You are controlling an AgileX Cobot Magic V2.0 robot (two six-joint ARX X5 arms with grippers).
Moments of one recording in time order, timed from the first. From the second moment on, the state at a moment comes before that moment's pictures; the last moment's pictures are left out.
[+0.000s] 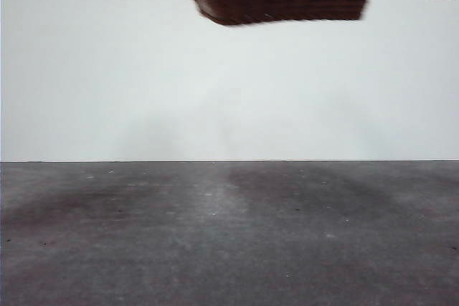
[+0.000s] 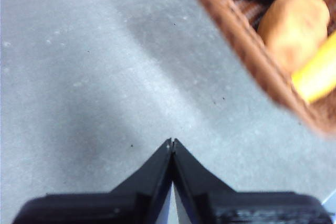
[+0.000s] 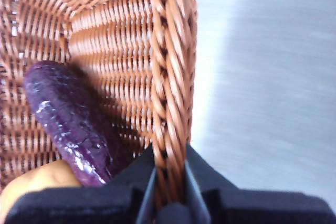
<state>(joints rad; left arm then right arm) -0.41 0.90 1.20 -0.89 0.13 -0.05 0.23 1.54 1.65 -0.89 -0.46 0.22</state>
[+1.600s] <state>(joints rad) -0.41 0.90 1.20 -0.88 0.13 0.00 -0.18 1.86 1.22 -0.55 -0.60 -0.04</state>
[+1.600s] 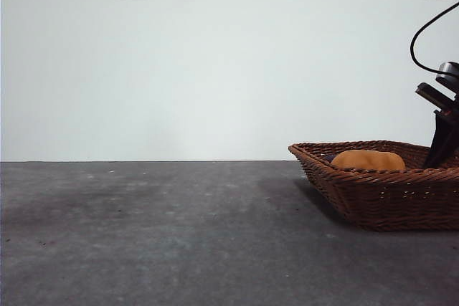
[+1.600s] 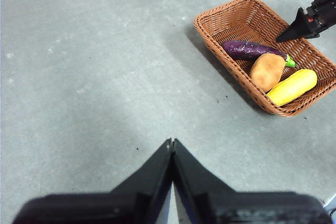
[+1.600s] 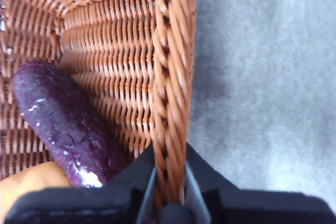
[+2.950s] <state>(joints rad) -0.41 0.92 1.20 -0.88 0.14 0.01 -0.11 1.32 1.37 -1.26 -0.57 -0.12</state>
